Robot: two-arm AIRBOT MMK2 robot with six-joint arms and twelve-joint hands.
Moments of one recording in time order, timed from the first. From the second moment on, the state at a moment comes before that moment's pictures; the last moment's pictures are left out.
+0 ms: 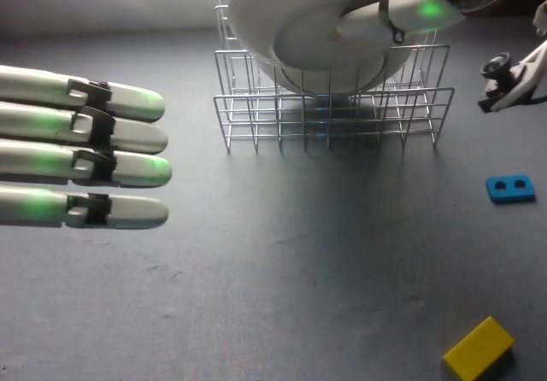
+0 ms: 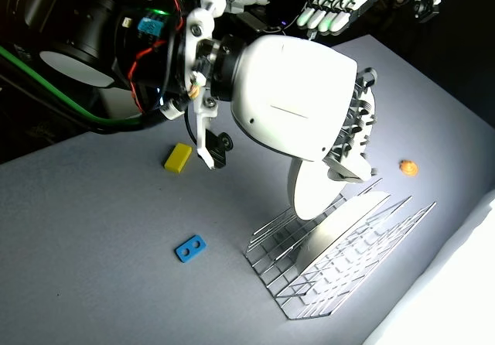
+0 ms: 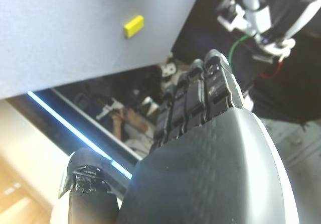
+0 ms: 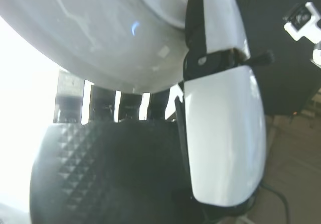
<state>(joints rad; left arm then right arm) 0.44 -0.51 1.11 1.50 -1.27 0.11 -0.13 -1.01 0.97 0.48 0.39 -1.07</state>
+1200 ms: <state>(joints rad) 0.44 -0.58 1.15 1.48 -1.30 0.13 -0.23 -1.13 1.13 0.57 0.38 -1.05</state>
